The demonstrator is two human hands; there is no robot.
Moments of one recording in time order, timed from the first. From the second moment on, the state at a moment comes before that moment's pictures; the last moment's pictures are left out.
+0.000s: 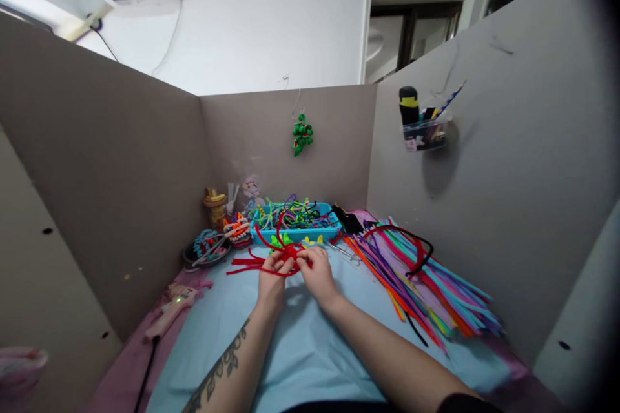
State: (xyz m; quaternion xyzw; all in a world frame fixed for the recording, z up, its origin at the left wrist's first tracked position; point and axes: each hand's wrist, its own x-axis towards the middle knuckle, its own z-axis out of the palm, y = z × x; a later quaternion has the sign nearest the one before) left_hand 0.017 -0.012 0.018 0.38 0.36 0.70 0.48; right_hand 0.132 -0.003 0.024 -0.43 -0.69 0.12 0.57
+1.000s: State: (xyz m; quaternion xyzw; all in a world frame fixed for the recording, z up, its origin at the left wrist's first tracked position) left_hand -0.001 -0.002 0.018 0.30 0.36 0.74 0.49; right_hand 0.145 -0.026 0.038 -0.22 -0.80 0.13 0.54
